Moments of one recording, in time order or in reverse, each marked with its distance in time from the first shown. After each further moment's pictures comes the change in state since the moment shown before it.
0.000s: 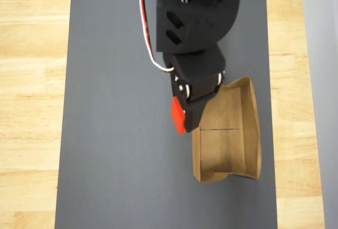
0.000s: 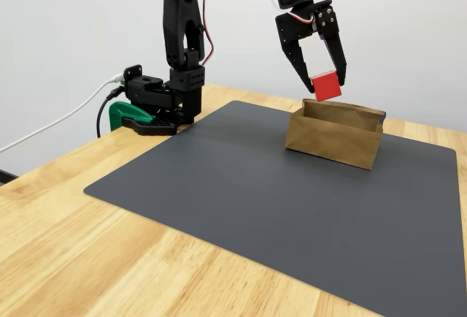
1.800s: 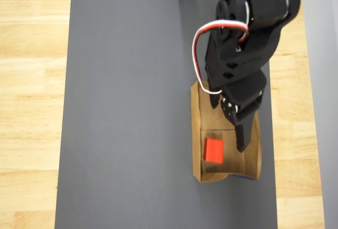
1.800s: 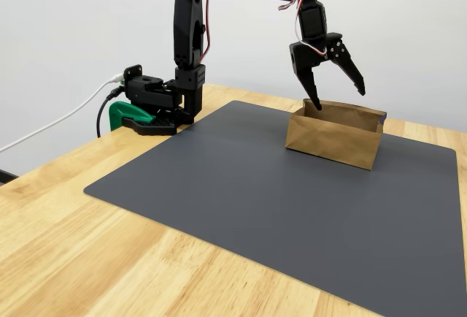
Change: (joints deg) arm -12.2 -5.9 8.9 -12.2 6.0
